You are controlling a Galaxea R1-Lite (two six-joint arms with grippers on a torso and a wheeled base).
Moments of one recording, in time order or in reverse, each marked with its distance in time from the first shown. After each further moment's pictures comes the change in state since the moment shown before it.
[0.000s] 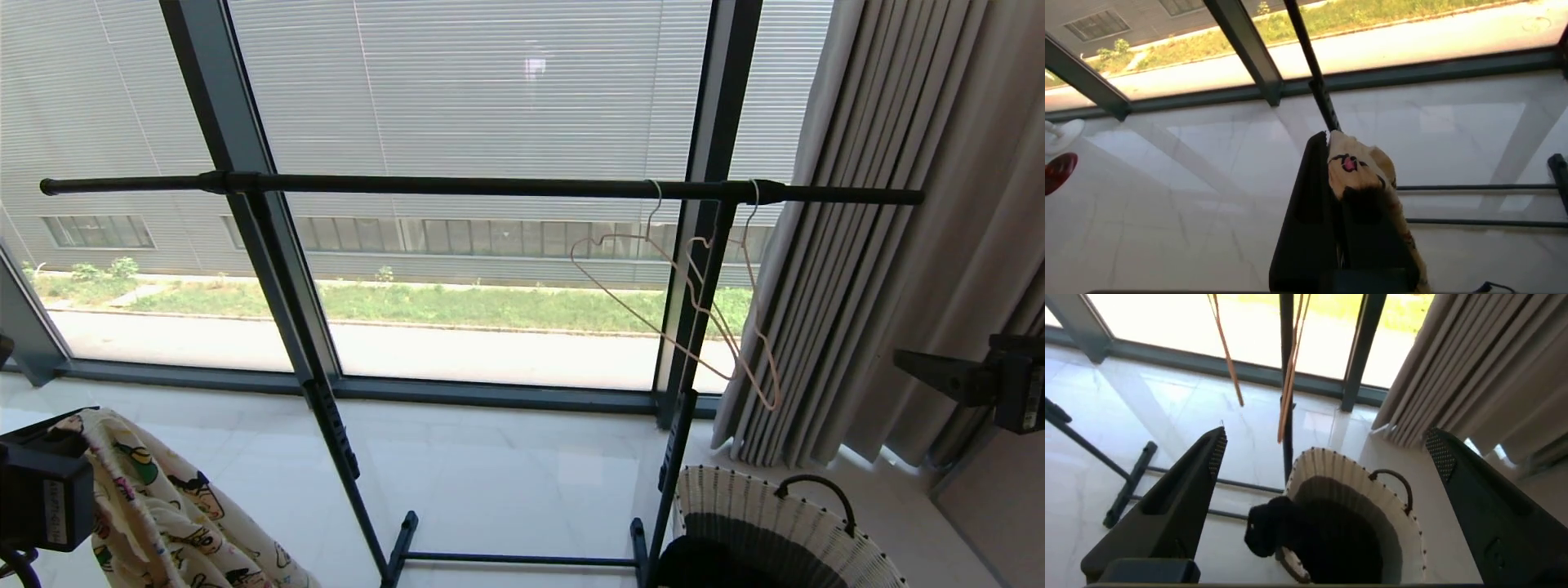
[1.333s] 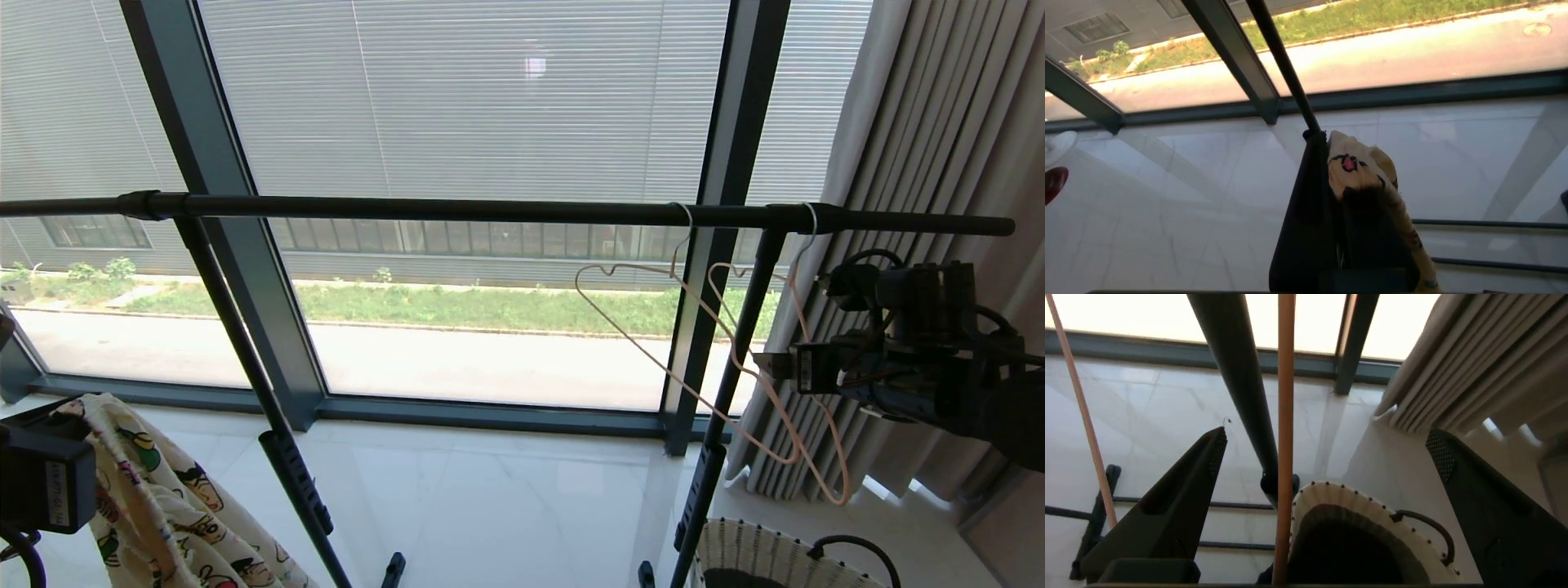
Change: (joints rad) left arm 0.001 0.018 -0.029 0.000 0.002 -0.002; right arm 0.057 0.598 -0.091 -0.337 -0.147 0.112
